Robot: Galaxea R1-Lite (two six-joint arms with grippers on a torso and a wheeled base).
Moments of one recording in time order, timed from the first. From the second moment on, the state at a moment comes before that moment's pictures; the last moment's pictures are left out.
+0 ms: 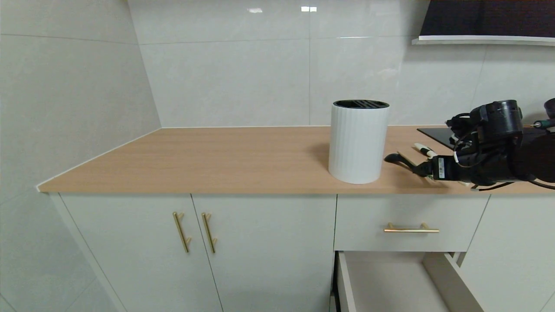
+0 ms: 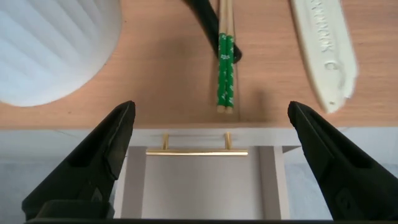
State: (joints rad) left arm 0.00 0.00 0.00 0.00 -0.02 0.01; right arm 0.11 1.82 -1.20 -0.02 -0.11 0.12
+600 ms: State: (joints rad) left arm 0.00 0.00 0.00 0.00 -0.02 0.01; right arm 0.10 1.90 -1.21 -0.06 -0.12 0.12
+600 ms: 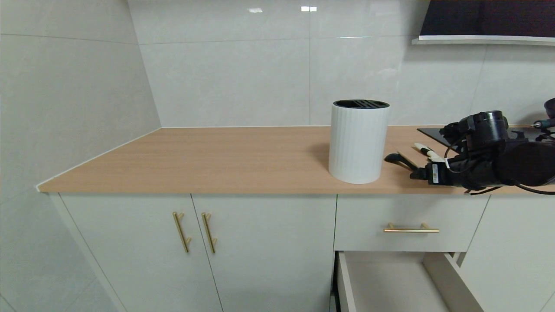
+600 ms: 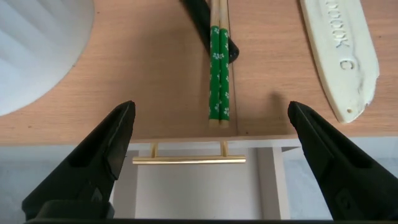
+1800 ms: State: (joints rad) left arm 0.00 0.00 0.00 0.00 -0.02 0.01; right arm 0.08 1.83 -1.19 -0.06 -0.16 0.17
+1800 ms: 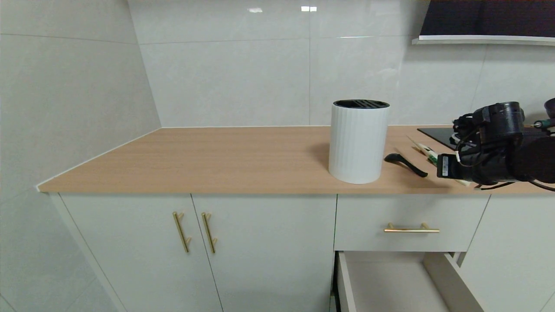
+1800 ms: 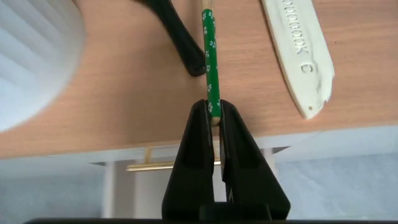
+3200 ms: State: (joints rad) left arm 0.00 0.00 0.00 0.00 -0.02 0.01; right arm 0.15 1.13 -0.82 0.25 0.24 0.03
